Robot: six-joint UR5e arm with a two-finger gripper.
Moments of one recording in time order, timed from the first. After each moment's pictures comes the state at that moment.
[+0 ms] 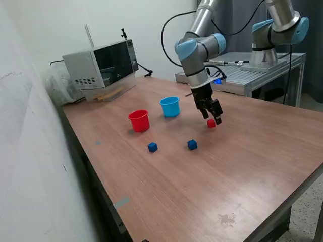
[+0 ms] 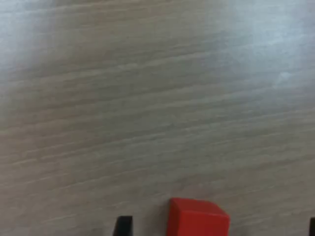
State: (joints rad) arm -0.01 -0.90 1.67 -2.22 -1.40 3.33
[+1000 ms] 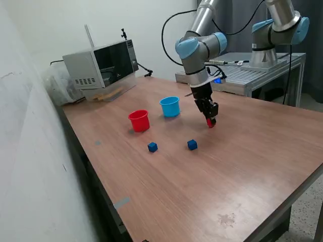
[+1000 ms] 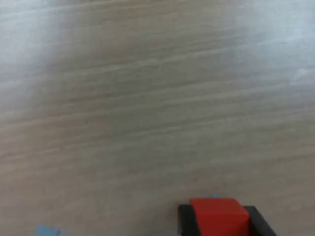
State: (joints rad) arm 0.00 -0.92 1.67 -2.22 -1.45 3.33
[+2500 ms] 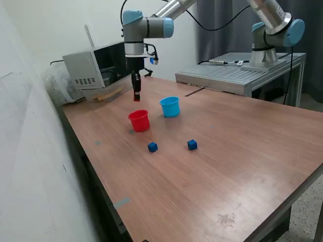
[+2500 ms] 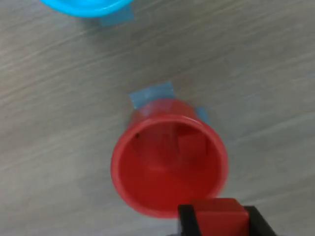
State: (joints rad) arm -0.24 -0.84 1.25 -2.19 -1.58 3.26
